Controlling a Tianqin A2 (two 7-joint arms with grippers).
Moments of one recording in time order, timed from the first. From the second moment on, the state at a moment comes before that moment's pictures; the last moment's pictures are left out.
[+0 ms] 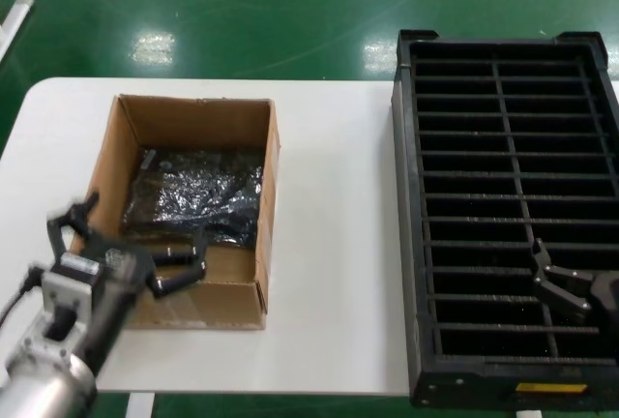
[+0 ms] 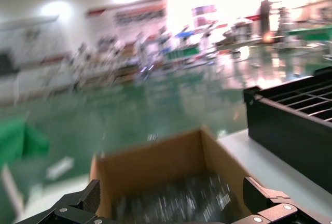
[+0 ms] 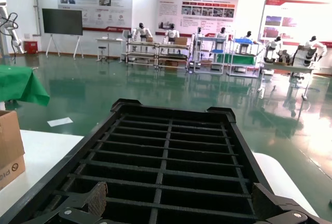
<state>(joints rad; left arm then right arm) -0.06 -0.30 1.54 -1.60 -1.78 0.17 0.14 0.03 0.31 -1.61 1.59 1.79 -0.03 0.01</state>
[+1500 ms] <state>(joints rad) -1.06 -0.38 1.89 -0.38 -1.43 0.60 0.94 0.03 0.31 -1.61 1.59 1.79 -0.03 0.01</state>
